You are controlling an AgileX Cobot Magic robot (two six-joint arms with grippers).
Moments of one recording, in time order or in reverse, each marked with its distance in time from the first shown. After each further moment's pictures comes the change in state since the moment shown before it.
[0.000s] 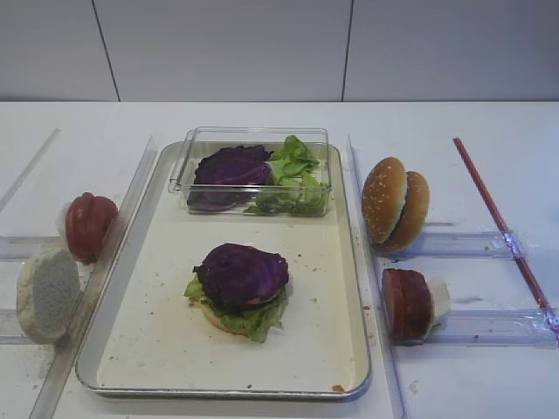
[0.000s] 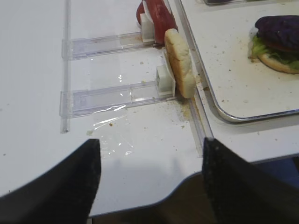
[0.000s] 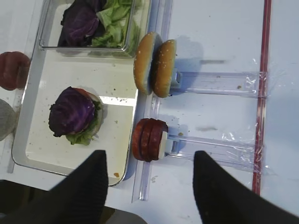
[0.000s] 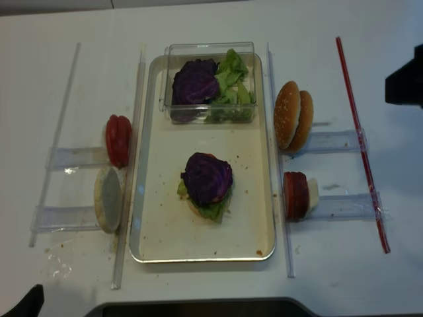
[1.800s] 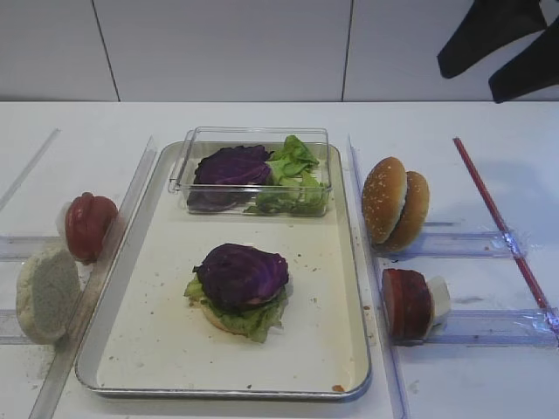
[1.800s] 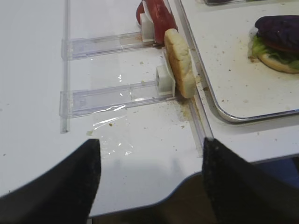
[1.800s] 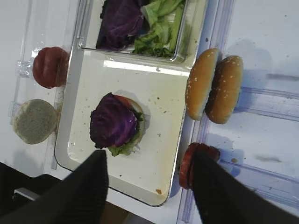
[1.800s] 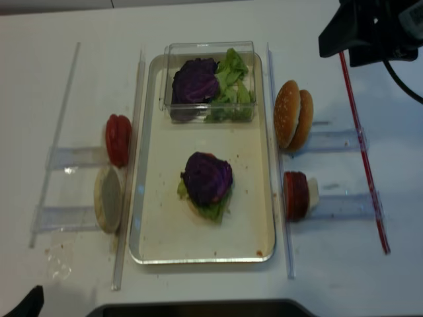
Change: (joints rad) left arm 0.000 0.000 0.000 0.000 0.000 0.000; right arm 0.128 0.346 -0.207 0.104 -0.008 0.032
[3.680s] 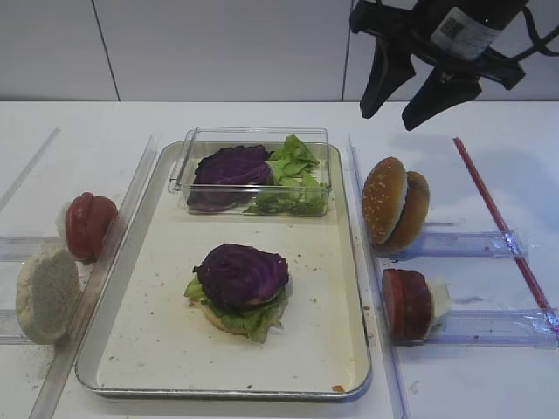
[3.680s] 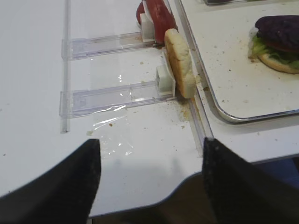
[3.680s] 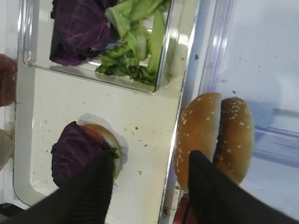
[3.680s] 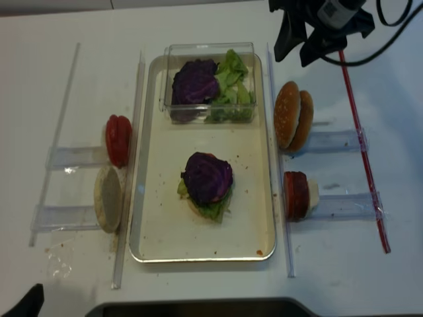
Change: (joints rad) left arm 0.000 0.000 0.000 0.000 0.000 0.000; right arm 0.138 0.404 -0.261 -0.136 -0.015 0.111
